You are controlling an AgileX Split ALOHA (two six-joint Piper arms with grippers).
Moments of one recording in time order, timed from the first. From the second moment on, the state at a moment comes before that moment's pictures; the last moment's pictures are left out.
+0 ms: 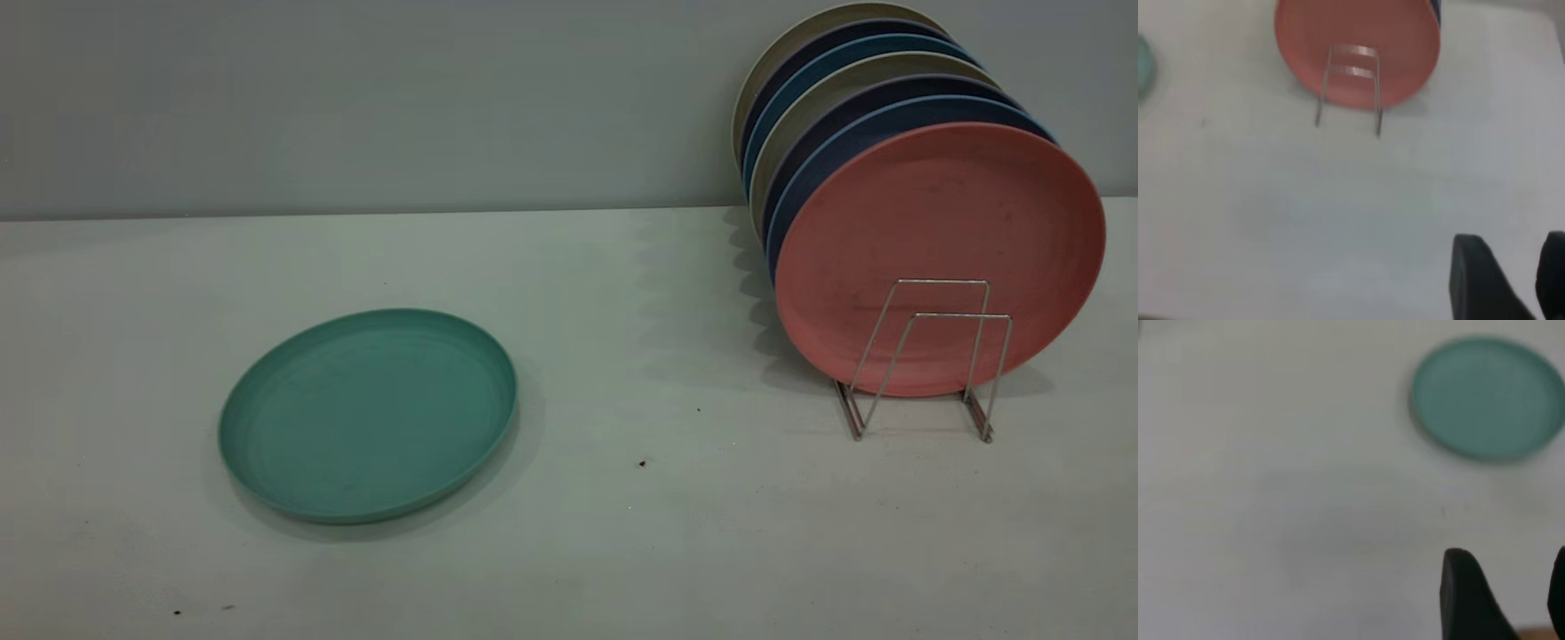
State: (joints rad) left arm -0.07 -0.02 -0.50 0.03 1.07 0.00; right arm 0.03 -0.01 -0.49 0.10 1.07 -0.14
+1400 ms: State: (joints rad) left arm -0.07 1.64 -0.71 -0.40 0.26 0.04; right arm 0.03 0.75 -0.51 0.53 0.74 -0.62
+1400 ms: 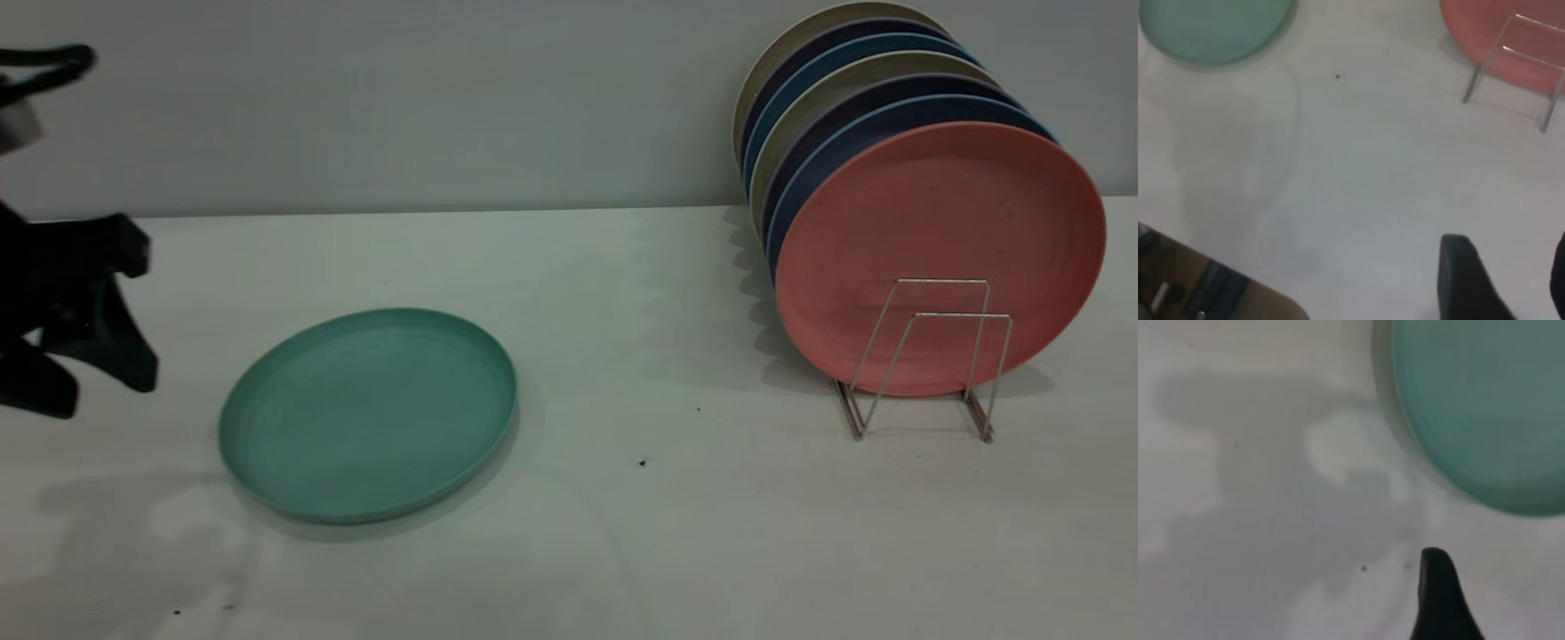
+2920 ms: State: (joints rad) left arm 0.04 2.21 -0.93 -1.55 0.23 1.18; right arm 0.03 0.81 -0.57 0.59 0.71 -0.68
